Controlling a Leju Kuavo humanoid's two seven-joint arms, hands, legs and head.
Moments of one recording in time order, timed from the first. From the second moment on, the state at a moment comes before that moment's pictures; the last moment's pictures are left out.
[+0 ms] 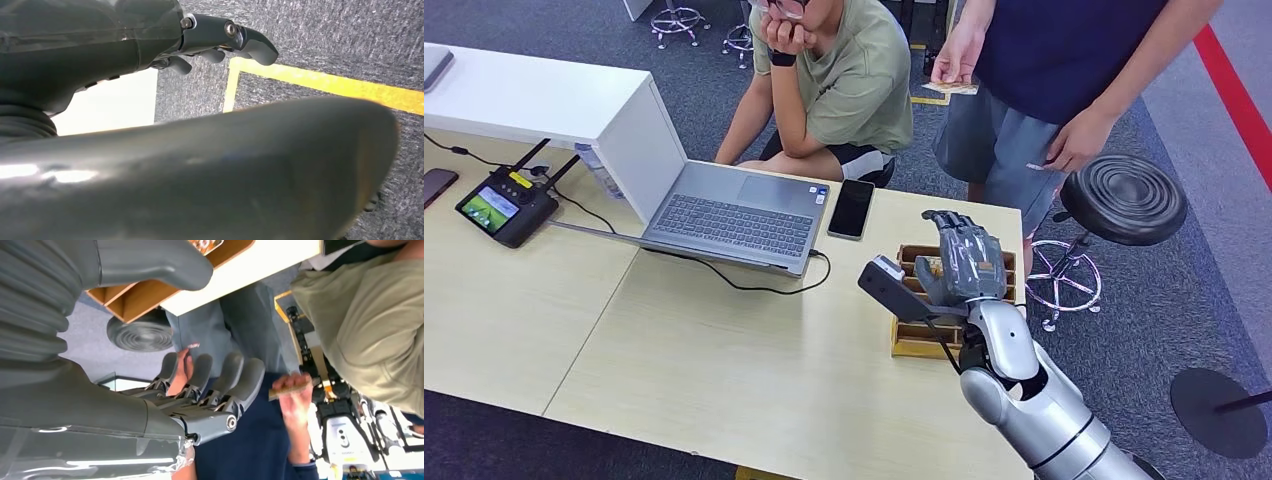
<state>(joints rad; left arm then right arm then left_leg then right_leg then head) -0.11 0.18 -1.06 -0.20 1.20 0.25 0.13 -0.65 -0.13 0.90 -1.15 0.94 -0.25 0.47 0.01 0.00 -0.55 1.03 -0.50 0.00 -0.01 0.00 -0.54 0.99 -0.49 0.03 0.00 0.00</state>
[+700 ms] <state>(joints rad) -0.11 0.18 -1.06 -0.20 1.20 0.25 0.13 -0.71 -0.12 0.91 -0.95 0.84 -0.27 0.44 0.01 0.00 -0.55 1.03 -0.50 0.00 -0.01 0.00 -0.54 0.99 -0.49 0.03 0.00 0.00</state>
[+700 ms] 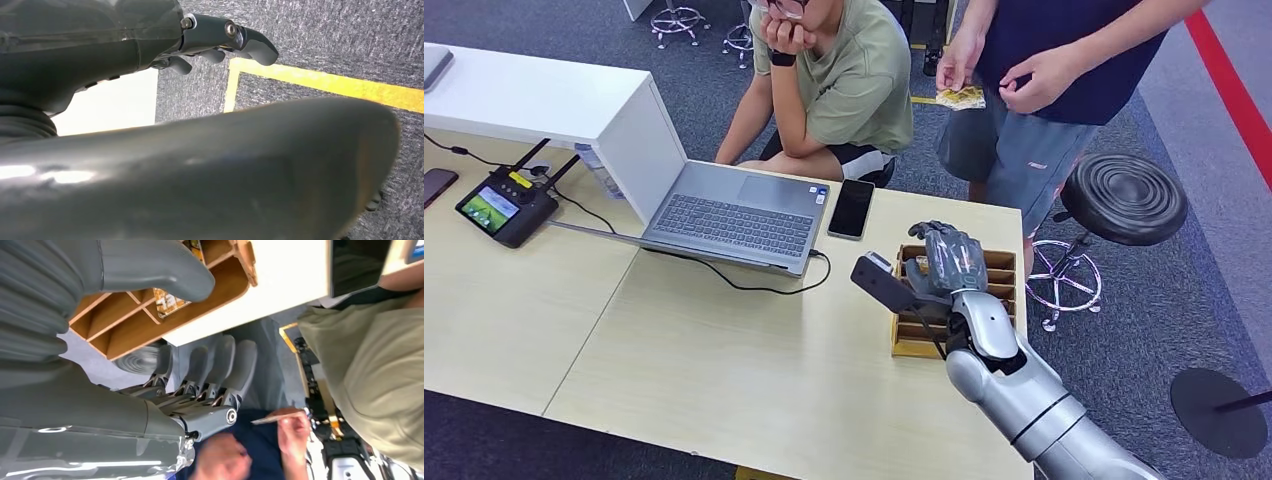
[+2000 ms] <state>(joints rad) -0.11 0.18 -1.05 -0.20 1.20 0.25 0.13 -0.69 -0.13 0.89 -0.98 0.83 -0.28 0.44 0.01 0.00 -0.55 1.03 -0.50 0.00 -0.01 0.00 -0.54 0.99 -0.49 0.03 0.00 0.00</state>
